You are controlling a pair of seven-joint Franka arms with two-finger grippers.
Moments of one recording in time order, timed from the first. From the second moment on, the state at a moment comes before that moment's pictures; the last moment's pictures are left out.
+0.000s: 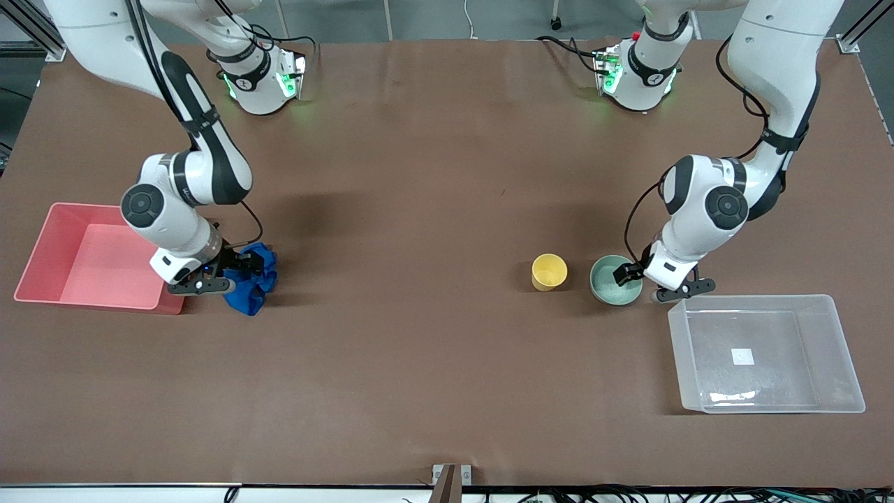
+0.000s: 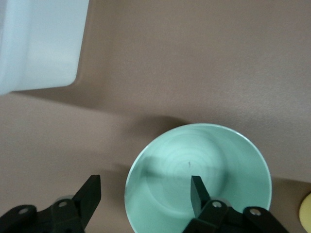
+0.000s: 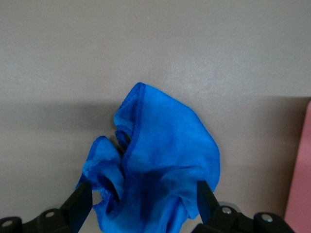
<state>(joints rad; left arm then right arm) -0.01 0.41 -0.16 -2.17 0.03 2.63 -0.40 0.14 0.36 -0.06 -2.22 0.02 2.60 0.00</state>
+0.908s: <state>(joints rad) -0.01 0.40 -0.16 -2.07 0.03 2.58 -0.40 0.14 0.41 -0.06 -2.22 0.02 2.62 0.00</state>
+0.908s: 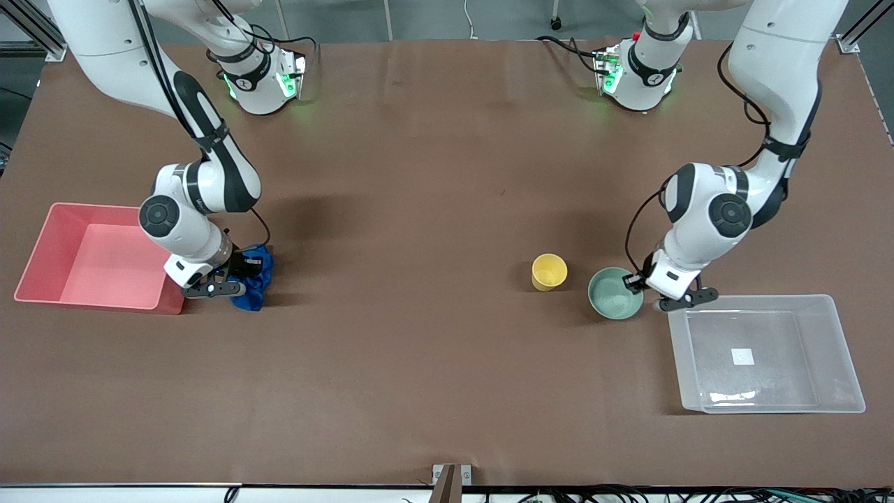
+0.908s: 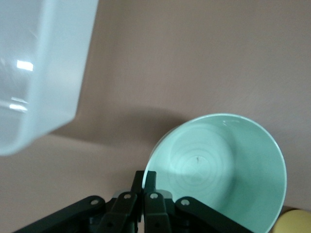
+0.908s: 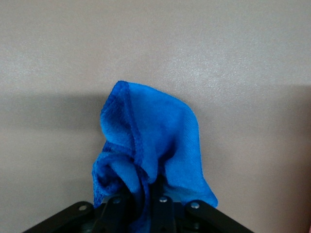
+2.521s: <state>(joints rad) 0.27 0.76 -0.15 -1.51 0.12 2.36 0.08 -0.28 0.24 -0.09 -2.16 0.02 2.32 -0.33</state>
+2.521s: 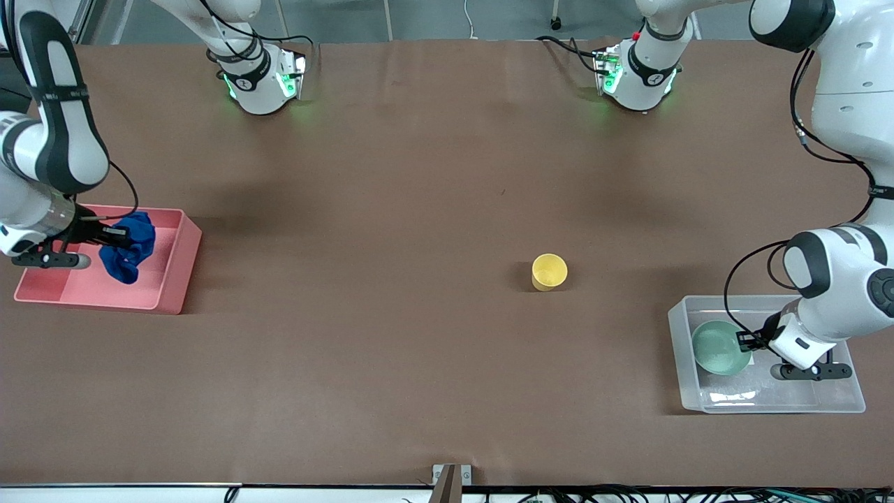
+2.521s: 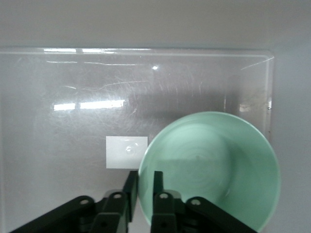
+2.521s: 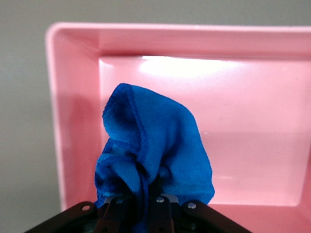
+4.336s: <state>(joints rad) -0.10 0.41 -0.36 -1.87 0.12 2.28 -0.86 -0.20 0.06 -0.06 -1.95 0.02 1.99 -0.33</state>
